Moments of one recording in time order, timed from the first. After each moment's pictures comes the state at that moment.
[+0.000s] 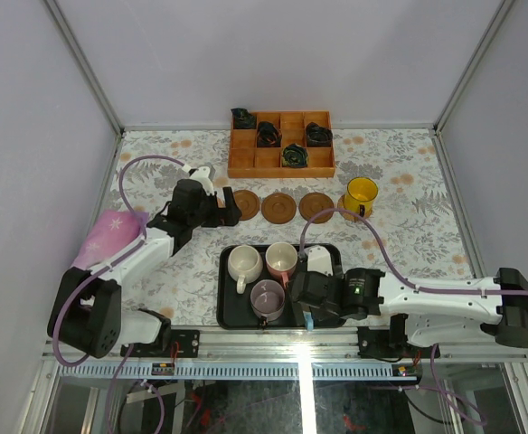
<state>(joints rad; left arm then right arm) -0.35 1.30 0.72 -0.02 0.13 -0.37 1.36 1.14 0.83 -0.88 0.33 0.95</state>
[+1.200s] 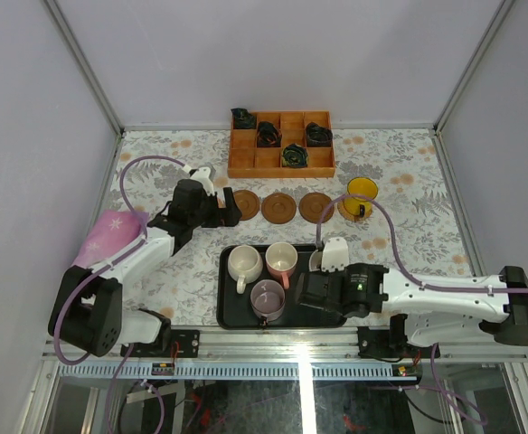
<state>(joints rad) -0.35 1.31 0.72 -0.02 0.13 -0.37 1.40 1.16 0.90 -1.13 0.50 1.16</state>
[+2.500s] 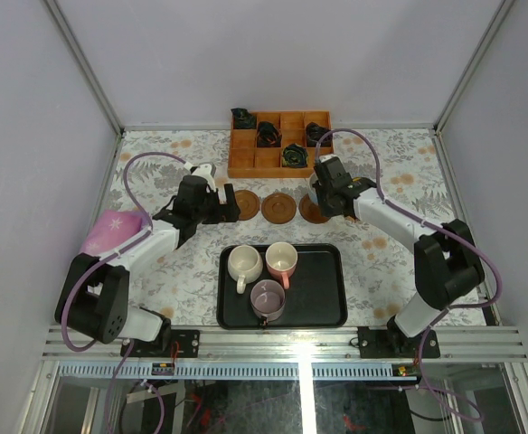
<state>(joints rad) -0.35 1.40 0.77 -0.03 0.04 -0.38 0.52 1.63 1.16 -0.51 0.23 0.23</state>
